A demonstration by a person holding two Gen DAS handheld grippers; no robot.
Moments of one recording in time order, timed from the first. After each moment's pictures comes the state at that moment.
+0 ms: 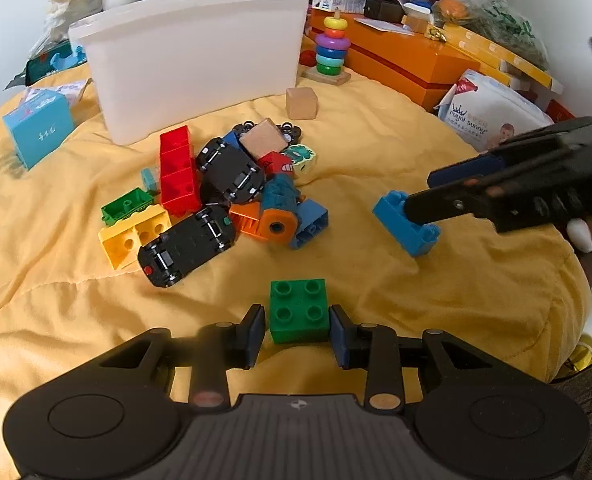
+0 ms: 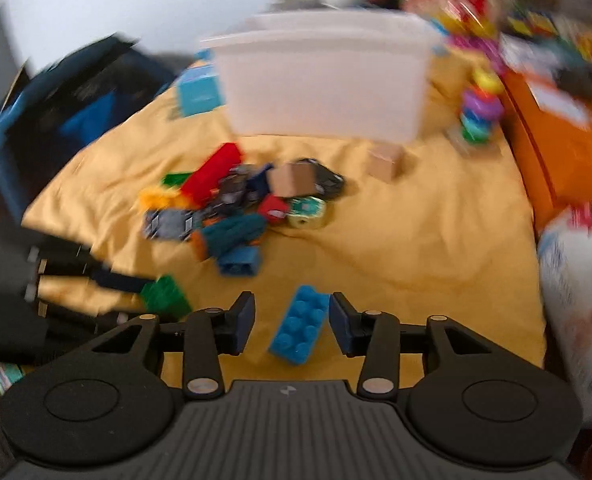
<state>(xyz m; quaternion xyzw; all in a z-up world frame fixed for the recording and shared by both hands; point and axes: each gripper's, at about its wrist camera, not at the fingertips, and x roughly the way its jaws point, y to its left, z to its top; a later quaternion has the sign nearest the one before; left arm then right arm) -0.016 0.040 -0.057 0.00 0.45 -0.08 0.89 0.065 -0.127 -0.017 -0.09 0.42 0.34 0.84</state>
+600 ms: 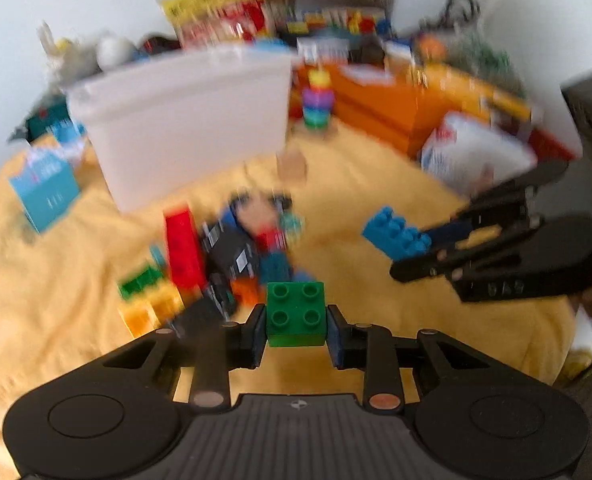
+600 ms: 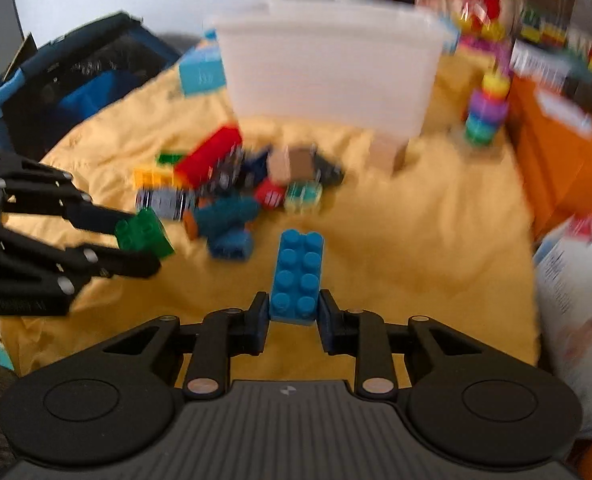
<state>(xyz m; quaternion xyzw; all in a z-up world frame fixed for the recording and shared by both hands) -0.018 0.040 -0.006 0.01 0.38 -0.09 0.92 0.053 -0.126 -0.012 -0.15 0.39 0.35 0.84</state>
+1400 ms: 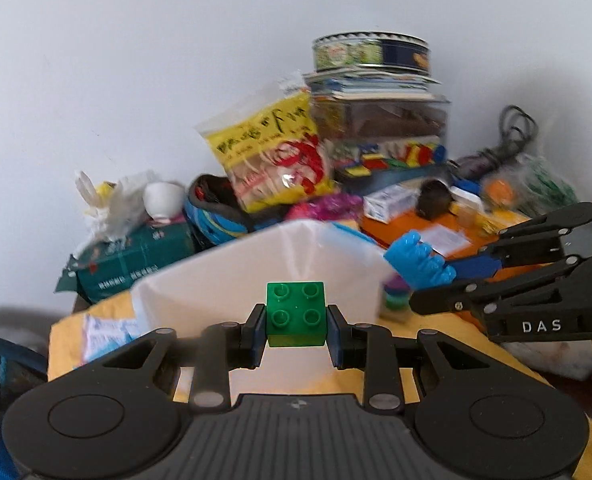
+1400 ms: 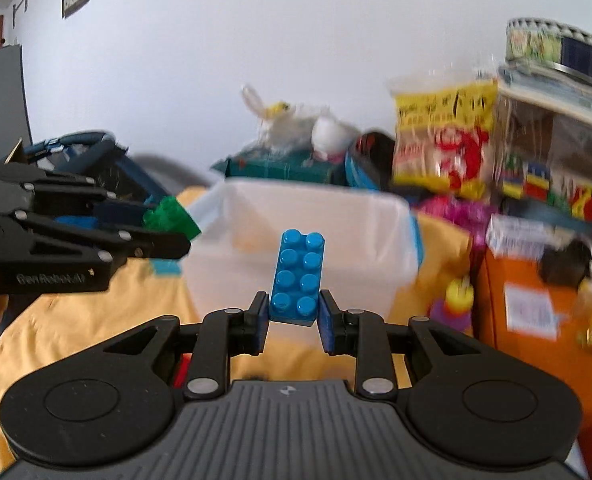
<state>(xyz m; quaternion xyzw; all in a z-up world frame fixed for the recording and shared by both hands) 0.097 0.081 0.096 0.06 0.24 -0.04 0.97 0.148 -0.090 0.089 -0.10 0.25 0.36 0.90</state>
